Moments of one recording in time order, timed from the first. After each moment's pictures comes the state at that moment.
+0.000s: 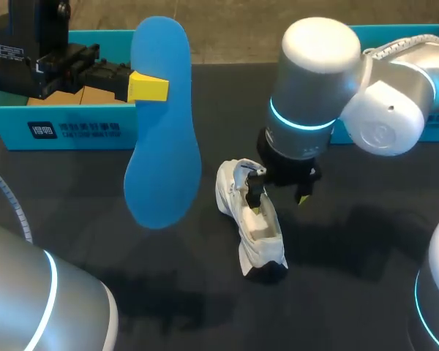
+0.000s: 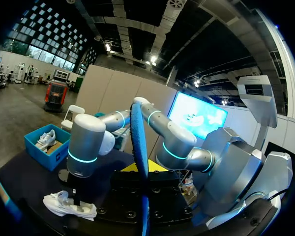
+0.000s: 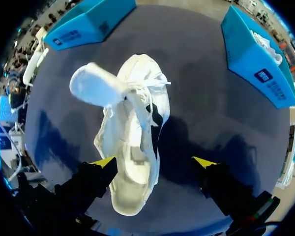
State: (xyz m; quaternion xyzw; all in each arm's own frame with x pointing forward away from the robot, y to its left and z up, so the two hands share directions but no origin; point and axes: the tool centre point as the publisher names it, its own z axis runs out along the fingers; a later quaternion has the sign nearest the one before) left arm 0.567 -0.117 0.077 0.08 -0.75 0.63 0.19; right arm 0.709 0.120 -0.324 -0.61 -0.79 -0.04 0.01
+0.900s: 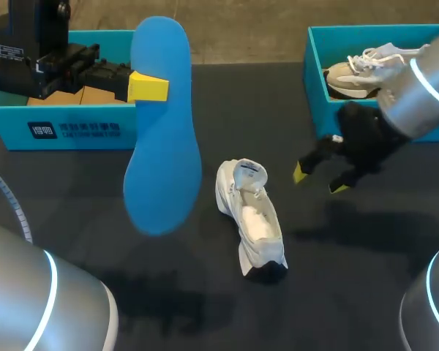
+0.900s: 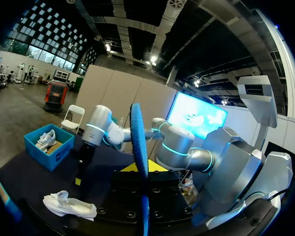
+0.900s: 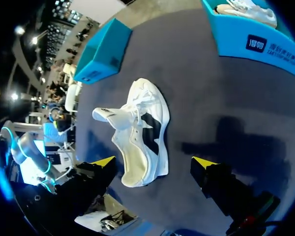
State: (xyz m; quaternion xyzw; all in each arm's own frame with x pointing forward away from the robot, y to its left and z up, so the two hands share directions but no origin) left arm 0.567 -0.117 0.077 0.08 -0.75 0.63 0.19; right arm 0.716 0.053 -0.274 -0.64 -0.71 -0.22 0.19
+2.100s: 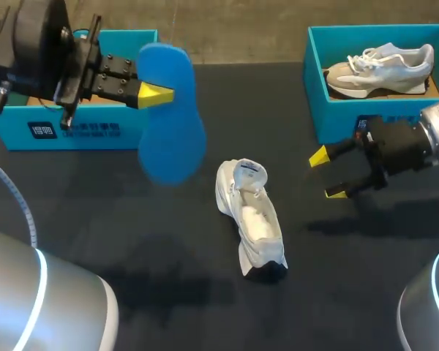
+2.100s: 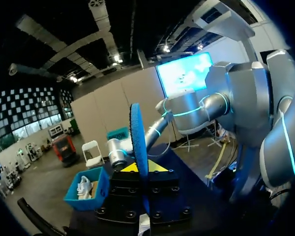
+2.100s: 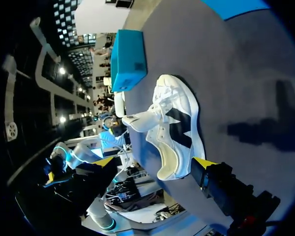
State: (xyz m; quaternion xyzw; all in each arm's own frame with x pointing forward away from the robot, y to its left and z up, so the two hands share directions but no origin) left arm 0.599 -0.121 0.051 -0.18 -0.76 0.62 -0.07; right arm 0.721 0.044 -0.263 -0.62 -0.57 -0.32 0.42
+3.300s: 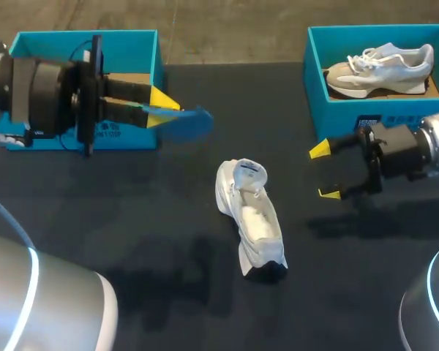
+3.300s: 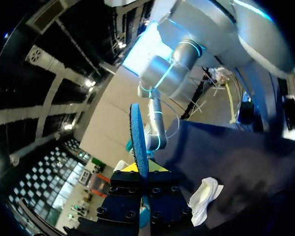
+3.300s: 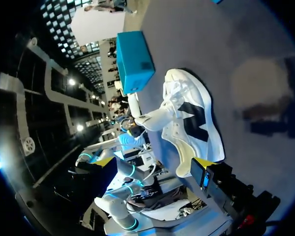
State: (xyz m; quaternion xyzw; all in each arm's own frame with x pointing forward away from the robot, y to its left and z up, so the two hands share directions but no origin) left arm 0.619 -0.123 0.010 -0.39 -0.67 0.56 -0.30; right arm 0.724 0.053 -0.247 -0.62 -0.50 -0.34 0.50
